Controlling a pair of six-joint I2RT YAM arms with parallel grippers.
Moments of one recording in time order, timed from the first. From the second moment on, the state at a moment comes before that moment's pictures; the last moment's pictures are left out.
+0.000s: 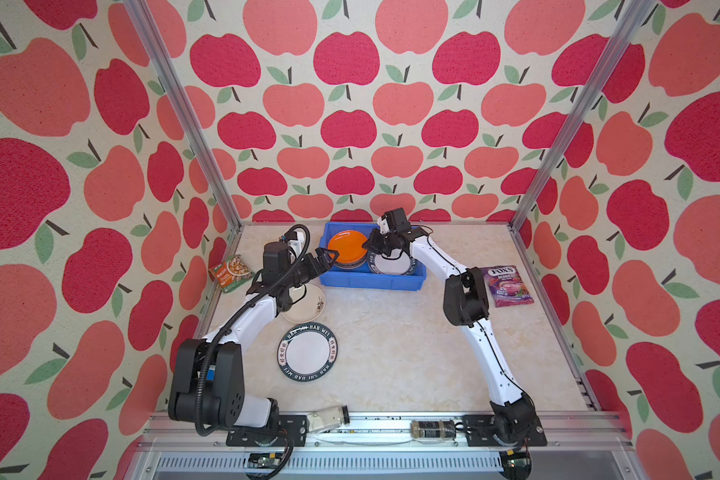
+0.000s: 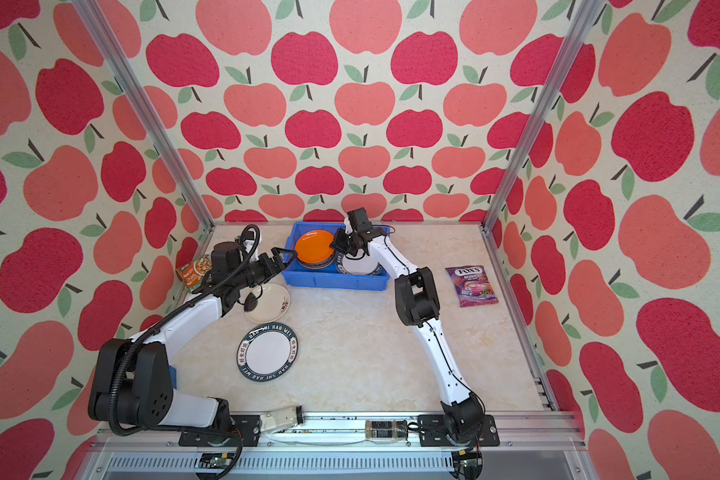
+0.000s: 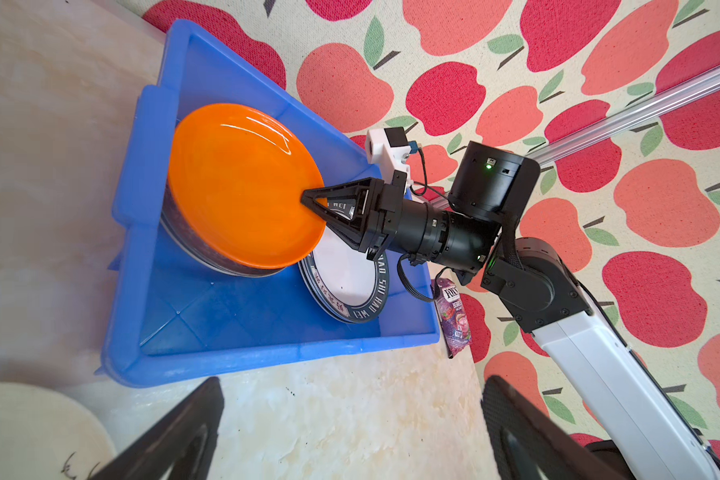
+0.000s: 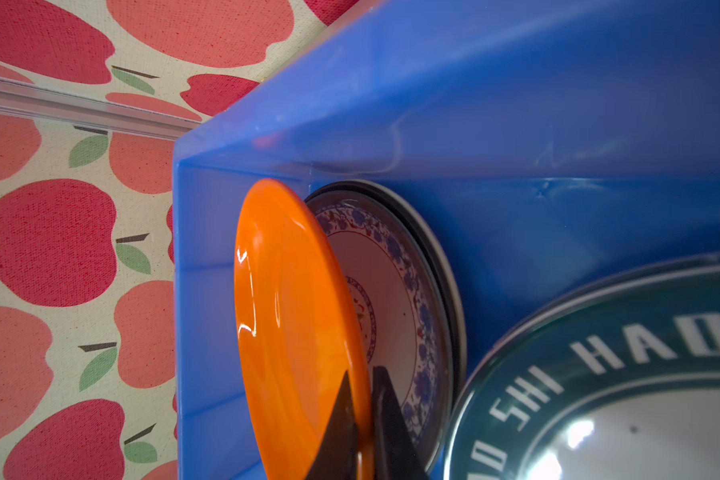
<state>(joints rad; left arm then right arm) -0.13 1.43 0.88 0.13 0.57 -0.68 0.55 2.65 2.44 -0.54 -0.46 0.78</state>
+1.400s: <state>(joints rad) -0.12 1.50 0.85 0.21 0.60 -0.74 0.58 2.57 2.39 -0.66 -0.30 0.67</state>
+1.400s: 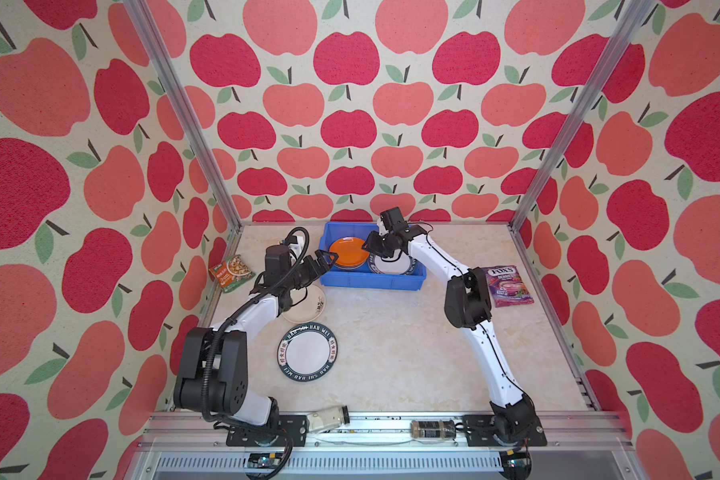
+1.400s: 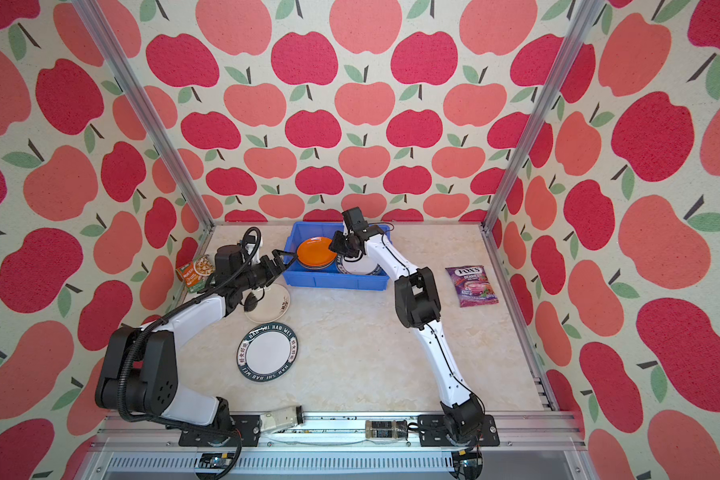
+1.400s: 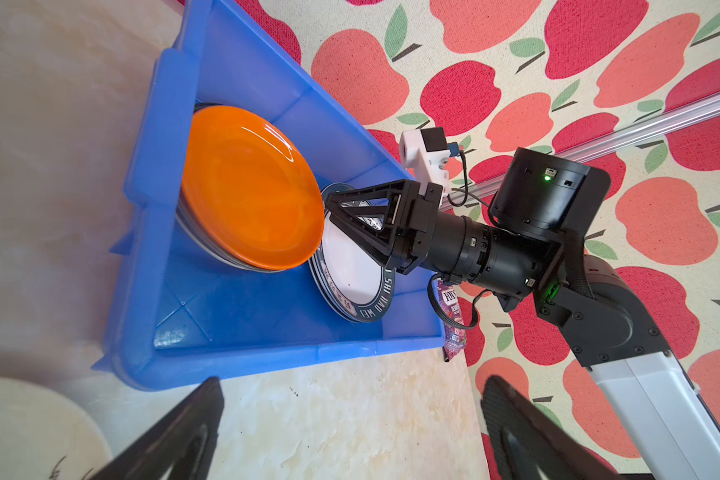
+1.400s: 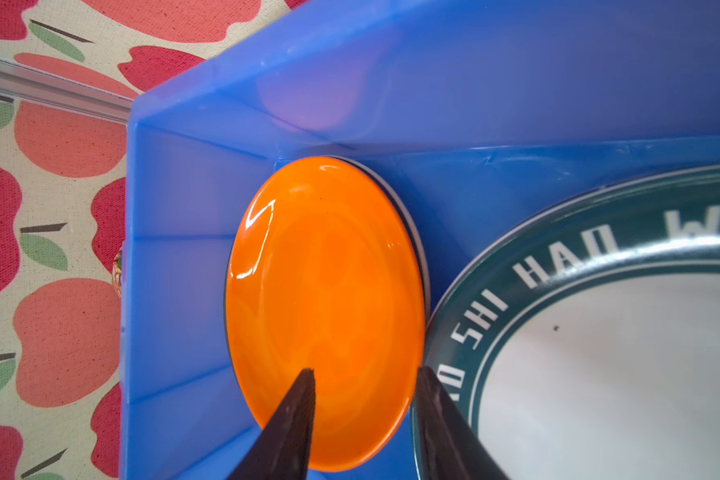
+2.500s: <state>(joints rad) -0.11 1.50 0.84 0.20 0.59 -0.72 0.58 2.56 2.27 -0.44 -0.48 0.72</state>
